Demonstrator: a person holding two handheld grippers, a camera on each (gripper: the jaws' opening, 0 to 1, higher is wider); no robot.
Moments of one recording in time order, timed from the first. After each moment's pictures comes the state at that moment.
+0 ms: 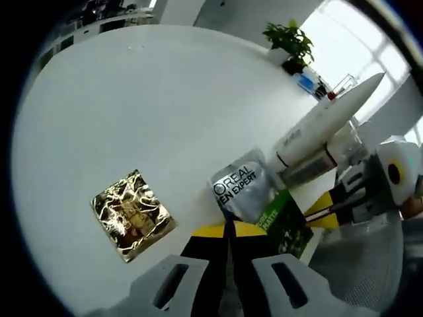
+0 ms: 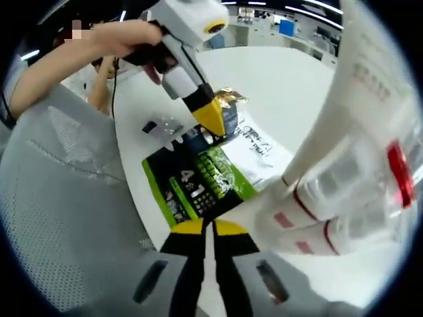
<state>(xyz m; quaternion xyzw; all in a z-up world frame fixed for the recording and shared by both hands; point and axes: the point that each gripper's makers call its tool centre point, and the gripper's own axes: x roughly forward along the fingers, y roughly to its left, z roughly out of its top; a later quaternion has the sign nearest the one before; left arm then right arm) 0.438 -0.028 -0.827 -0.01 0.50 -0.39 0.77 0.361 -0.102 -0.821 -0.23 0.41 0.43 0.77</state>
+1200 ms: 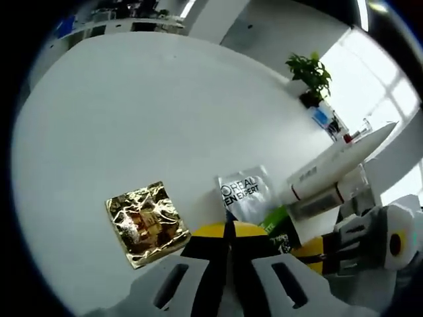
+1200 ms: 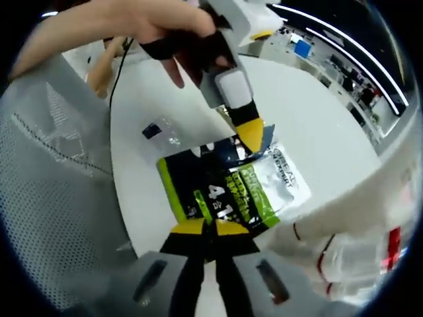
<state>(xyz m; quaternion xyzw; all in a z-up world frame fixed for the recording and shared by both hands) 0.467 -0.024 -0.822 -0.10 0.47 -0.34 0.81 0.377 -0.066 -0.830 -0.33 0.36 0.43 0.76</state>
